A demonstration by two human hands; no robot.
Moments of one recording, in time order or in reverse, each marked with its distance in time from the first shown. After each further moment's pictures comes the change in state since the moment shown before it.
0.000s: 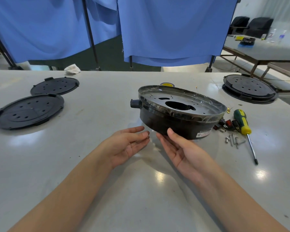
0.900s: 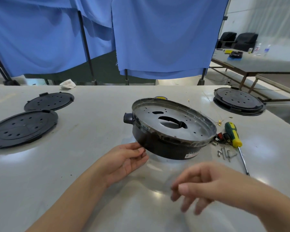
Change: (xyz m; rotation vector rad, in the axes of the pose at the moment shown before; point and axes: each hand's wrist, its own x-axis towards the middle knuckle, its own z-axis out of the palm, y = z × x) left_hand 0.007 -0.003 0.004 -0.001 -0.183 -0.020; right_hand -0.061 -0.065 -0.014 -1.074 -0.377 0.249
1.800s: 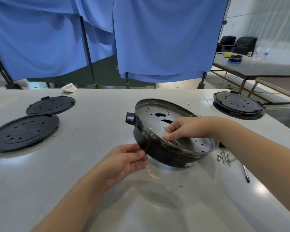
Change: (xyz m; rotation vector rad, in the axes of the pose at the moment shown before) left_hand -0.006 0.003 0.006 0.133 0.064 0.122; right_hand 0.100 -0.061 -0.080 -0.729 0.016 0.055
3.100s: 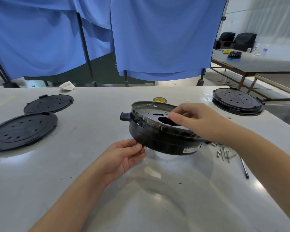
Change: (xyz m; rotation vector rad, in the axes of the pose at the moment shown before) left_hand 0.001 0.004 -0.001 -0.096 0.008 0.002; right_hand -0.049 -0.015 0.019 0.086 0.582 -0.196
